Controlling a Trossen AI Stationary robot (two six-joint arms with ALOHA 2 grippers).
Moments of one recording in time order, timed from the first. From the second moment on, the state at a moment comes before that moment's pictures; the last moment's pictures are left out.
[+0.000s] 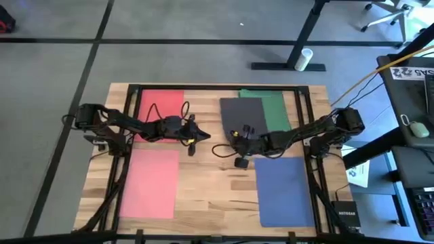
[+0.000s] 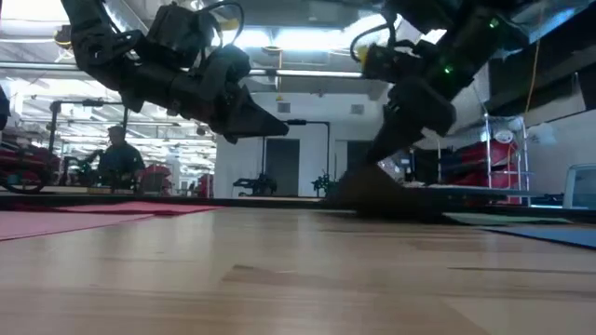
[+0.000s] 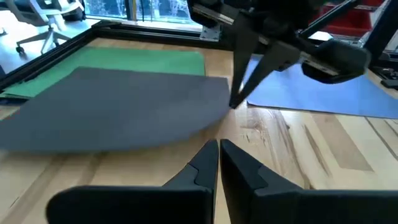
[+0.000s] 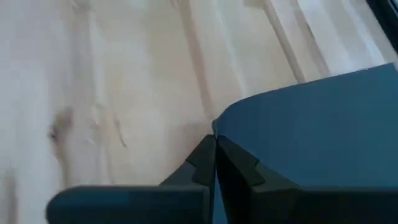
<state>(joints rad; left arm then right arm) 0.15 1.55 0.50 0.77 0.07 -0.03 0.15 1.59 0.85 -0.15 0.37 0.16</state>
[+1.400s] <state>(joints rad) 0.22 1.75 0.57 0.61 0.00 -0.10 0.07 1.81 1.13 -0.11 0.22 0.05</state>
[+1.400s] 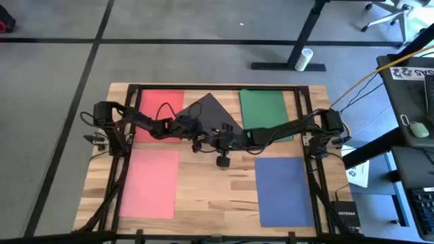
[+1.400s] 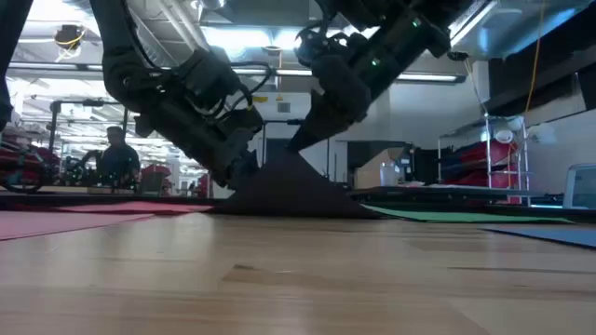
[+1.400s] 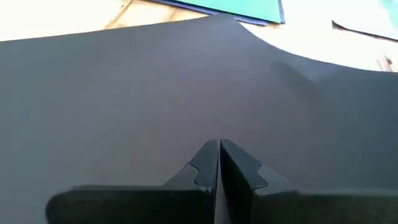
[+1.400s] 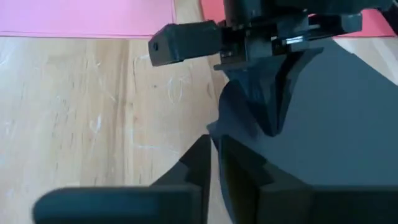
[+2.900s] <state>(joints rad) 0.28 1.75 0.57 0.50 -0.06 -0.18 0.07 1.81 1.05 -0.34 0.28 0.20</state>
